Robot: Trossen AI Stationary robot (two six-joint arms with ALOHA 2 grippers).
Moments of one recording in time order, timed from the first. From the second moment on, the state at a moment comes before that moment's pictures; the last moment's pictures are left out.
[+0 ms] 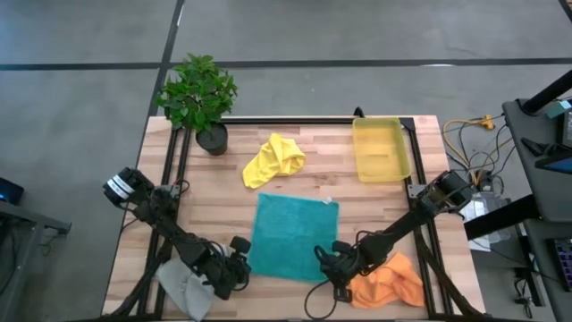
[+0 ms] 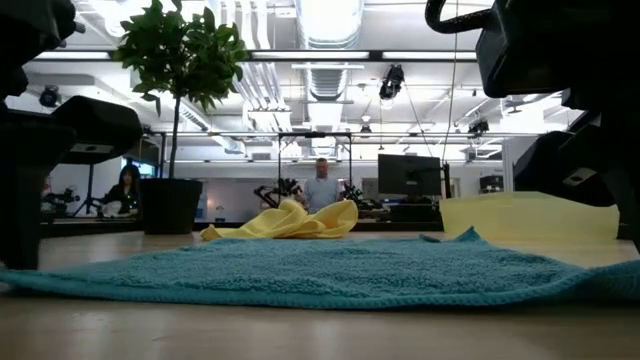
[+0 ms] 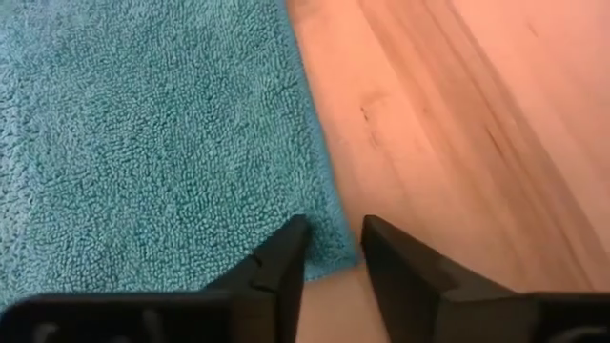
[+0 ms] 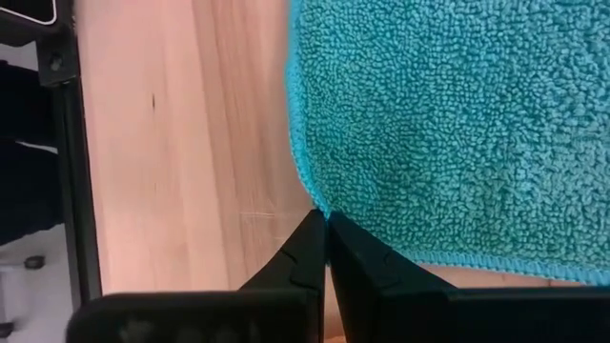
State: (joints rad) left arm -0.75 1.75 0.83 -0.13 -0.30 -0.29; right arm 0.62 1.86 1.05 -0.28 -0.03 0.78
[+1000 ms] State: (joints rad) left arm -0.66 1.54 0.81 -0.20 -0.21 -0.26; right arm 0.59 1.60 0.88 -0.29 -0.03 0.79
